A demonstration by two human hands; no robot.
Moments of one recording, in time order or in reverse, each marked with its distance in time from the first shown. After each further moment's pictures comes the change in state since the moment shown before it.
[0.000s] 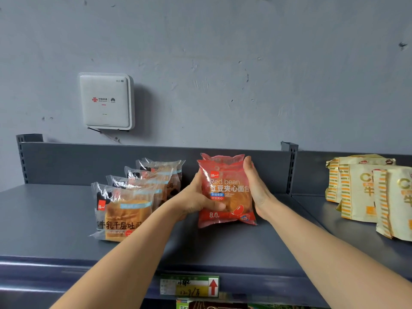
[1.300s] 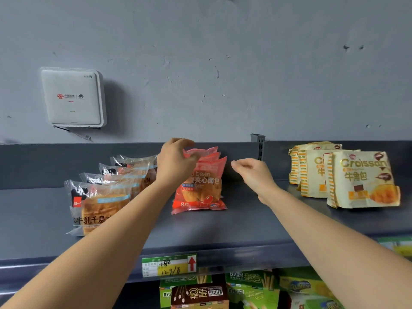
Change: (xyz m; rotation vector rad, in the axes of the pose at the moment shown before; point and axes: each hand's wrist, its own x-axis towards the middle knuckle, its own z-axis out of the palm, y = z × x) left_hand -0.006 0.062 0.024 0.619 0.664 0.313; right_hand -0.047 -0.019 -0.044 -0.329 0.371 -0.103
